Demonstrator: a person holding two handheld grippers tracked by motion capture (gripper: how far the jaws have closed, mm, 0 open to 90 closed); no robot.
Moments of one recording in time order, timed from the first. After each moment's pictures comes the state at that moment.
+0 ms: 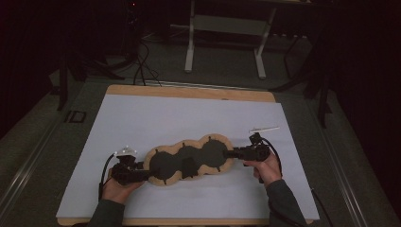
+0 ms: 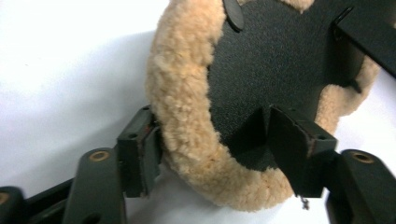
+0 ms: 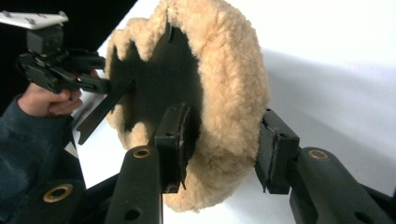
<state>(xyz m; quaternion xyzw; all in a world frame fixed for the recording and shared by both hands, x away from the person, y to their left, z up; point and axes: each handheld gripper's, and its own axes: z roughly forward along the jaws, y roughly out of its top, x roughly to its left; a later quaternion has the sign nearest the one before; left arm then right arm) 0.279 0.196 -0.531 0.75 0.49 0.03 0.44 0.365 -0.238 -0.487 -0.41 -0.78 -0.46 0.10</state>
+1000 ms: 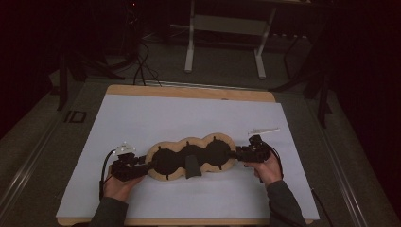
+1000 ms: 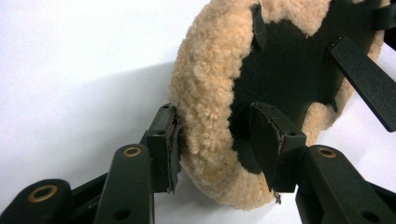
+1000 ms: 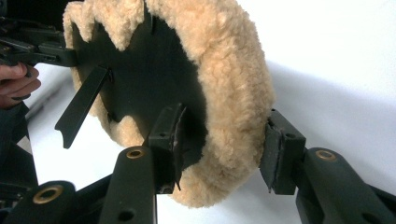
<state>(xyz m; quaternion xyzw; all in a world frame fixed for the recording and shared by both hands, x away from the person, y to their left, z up) 0.281 0.192 -0.519 0.74 0.48 0.09 0.46 0.362 -0.239 -0.490 -0.39 -0.80 -0.45 0.03</state>
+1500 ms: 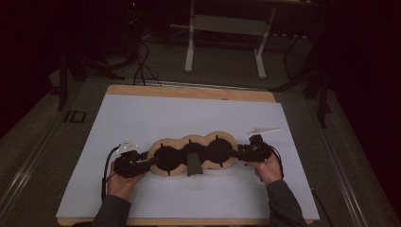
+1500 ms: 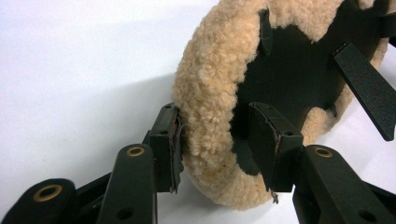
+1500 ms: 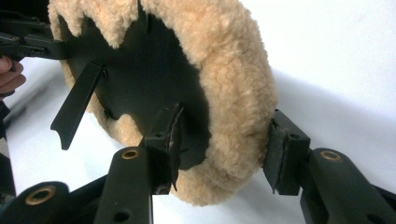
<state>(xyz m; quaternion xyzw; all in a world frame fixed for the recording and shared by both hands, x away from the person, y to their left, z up) 0.287 0.185 -0.515 0.74 0.47 0.12 0.46 0.363 -0.239 -0.488 -0.39 -0.81 -0.45 0.00</state>
